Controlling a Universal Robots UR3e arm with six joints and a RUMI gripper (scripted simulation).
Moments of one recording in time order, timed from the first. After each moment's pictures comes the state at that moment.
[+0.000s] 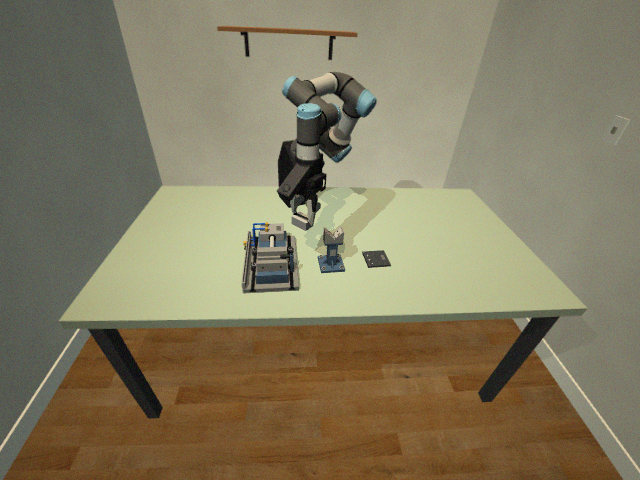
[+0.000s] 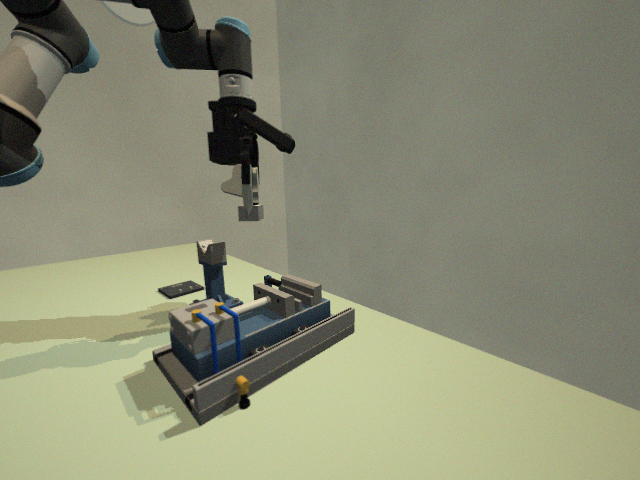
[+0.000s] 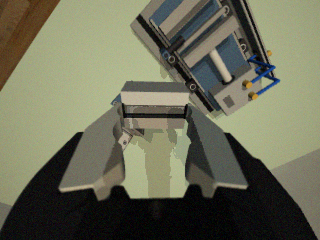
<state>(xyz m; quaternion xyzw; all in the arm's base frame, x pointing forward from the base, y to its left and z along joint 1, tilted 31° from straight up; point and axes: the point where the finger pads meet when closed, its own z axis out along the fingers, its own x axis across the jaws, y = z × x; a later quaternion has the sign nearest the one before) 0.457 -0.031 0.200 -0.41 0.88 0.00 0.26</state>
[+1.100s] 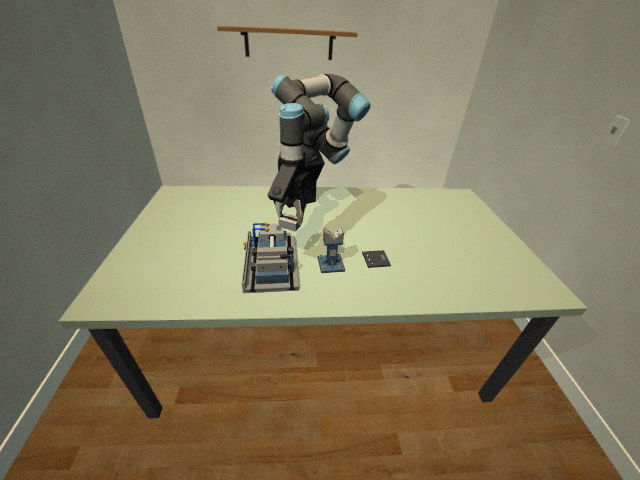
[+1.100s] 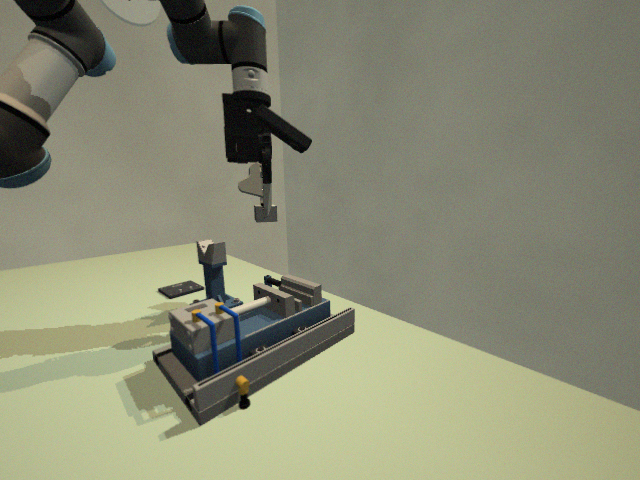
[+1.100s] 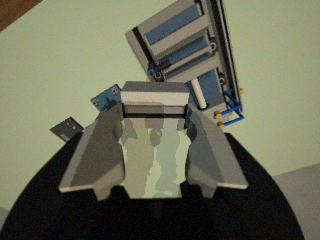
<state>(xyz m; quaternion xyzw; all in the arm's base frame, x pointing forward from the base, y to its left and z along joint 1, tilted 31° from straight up) 0.466 -0.071 0.195 -0.52 0.82 -0.03 0.26</state>
